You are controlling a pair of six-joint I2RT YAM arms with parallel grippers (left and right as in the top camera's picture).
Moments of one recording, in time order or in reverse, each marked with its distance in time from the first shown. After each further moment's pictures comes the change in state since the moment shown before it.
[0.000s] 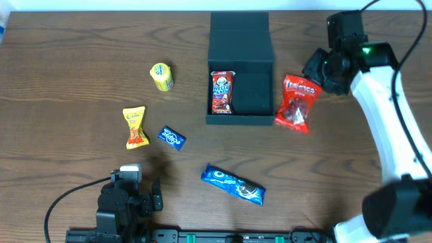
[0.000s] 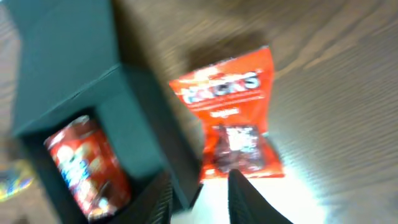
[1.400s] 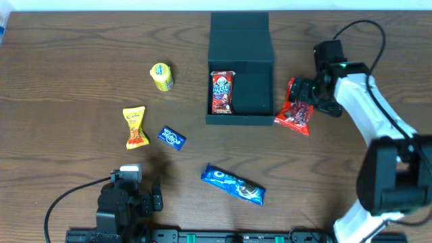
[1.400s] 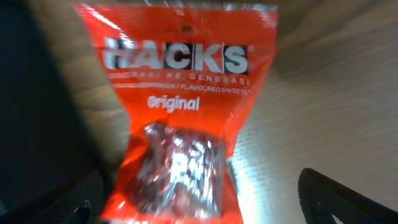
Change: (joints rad) left arm 0.000 0.000 0.000 0.000 0.000 0.000; right arm -0.048 0.173 -0.267 0.201 0.015 -0.225
